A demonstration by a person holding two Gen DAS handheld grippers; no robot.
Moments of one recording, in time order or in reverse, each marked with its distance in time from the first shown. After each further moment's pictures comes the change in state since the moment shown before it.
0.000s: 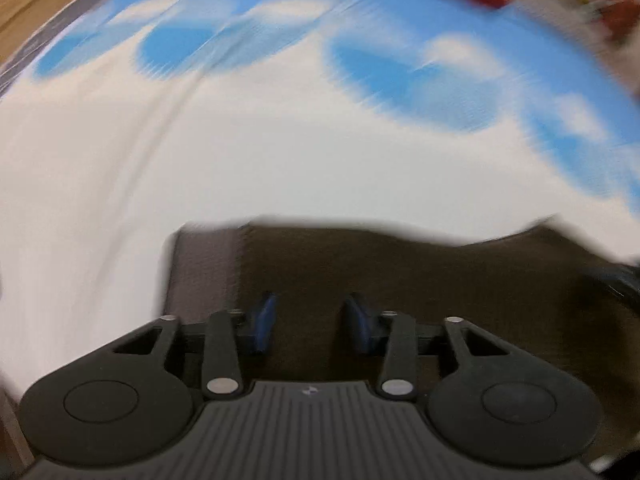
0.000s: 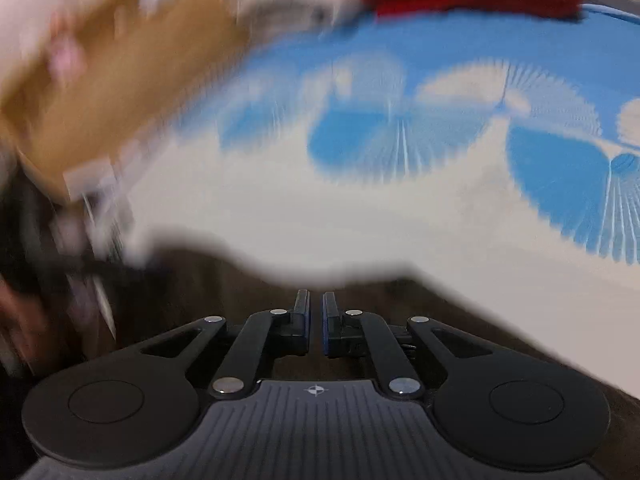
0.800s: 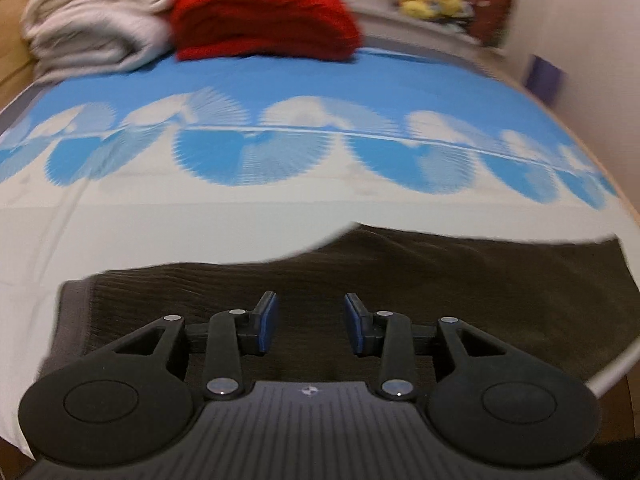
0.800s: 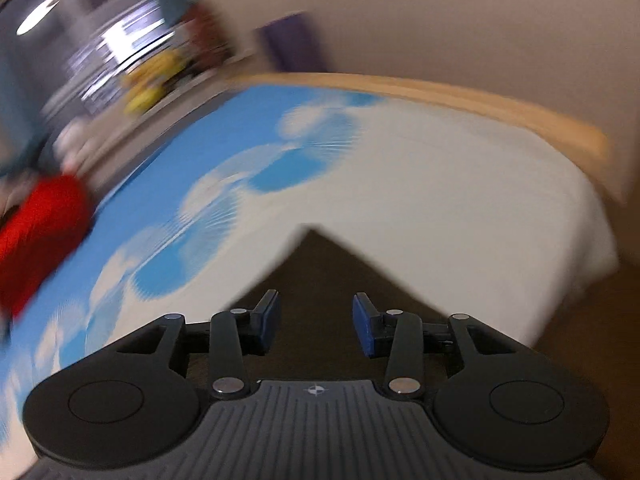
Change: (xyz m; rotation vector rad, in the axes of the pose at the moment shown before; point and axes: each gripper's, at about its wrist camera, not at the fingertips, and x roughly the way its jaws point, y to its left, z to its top) left arm -0.108 -0.128 -0.073 0.268 -0.321 -0.250; right arm -0.355 -0.207 -0.393 1.138 -0.721 -0.678
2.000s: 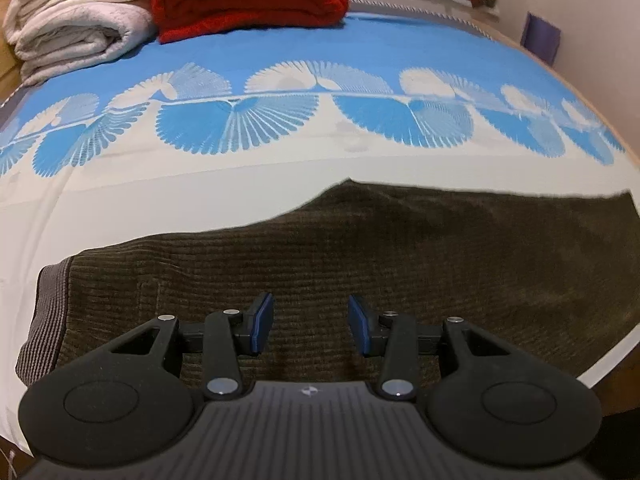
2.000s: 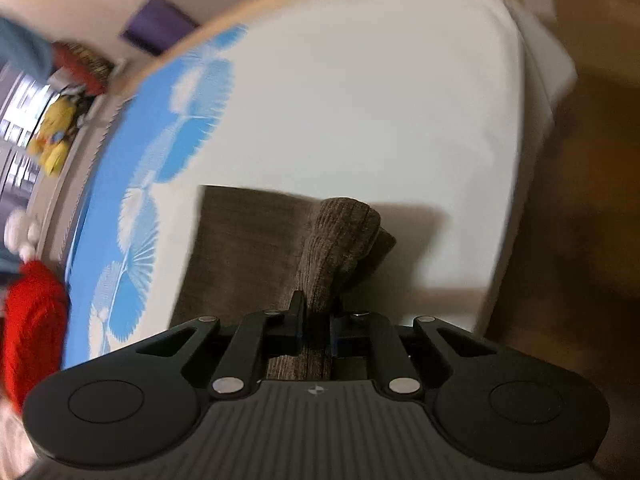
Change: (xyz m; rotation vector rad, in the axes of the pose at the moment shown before) left arm 0.032 -0.010 -0.009 0.031 0.076 0.046; right arm 0.051 0.029 -0.026 0.200 0.095 -0.047
